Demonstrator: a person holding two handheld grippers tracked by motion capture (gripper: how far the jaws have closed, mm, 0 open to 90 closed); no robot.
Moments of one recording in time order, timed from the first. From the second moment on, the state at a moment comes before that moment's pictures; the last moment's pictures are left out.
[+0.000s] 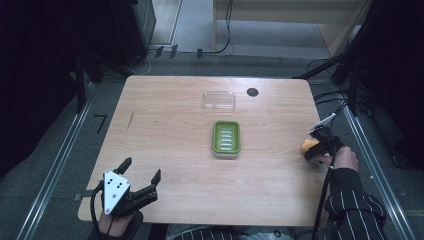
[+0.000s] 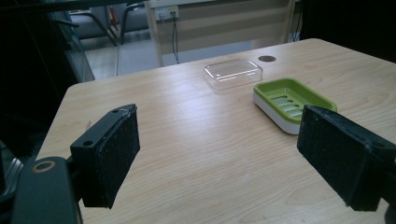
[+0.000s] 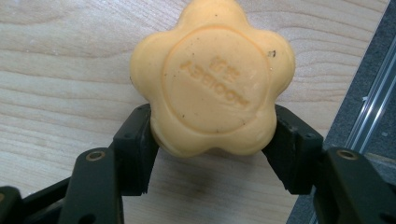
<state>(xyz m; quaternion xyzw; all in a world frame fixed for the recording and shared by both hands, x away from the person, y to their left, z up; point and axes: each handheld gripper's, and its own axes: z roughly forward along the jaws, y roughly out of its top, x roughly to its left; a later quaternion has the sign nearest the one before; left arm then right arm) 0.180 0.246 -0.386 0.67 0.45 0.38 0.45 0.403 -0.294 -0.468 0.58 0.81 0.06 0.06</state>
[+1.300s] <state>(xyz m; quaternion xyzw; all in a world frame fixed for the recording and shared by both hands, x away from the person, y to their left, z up) 0.180 0.247 -0.386 0.67 0.45 0.38 0.46 0.395 -0.289 -0.449 0.56 0.81 0.12 0.07</state>
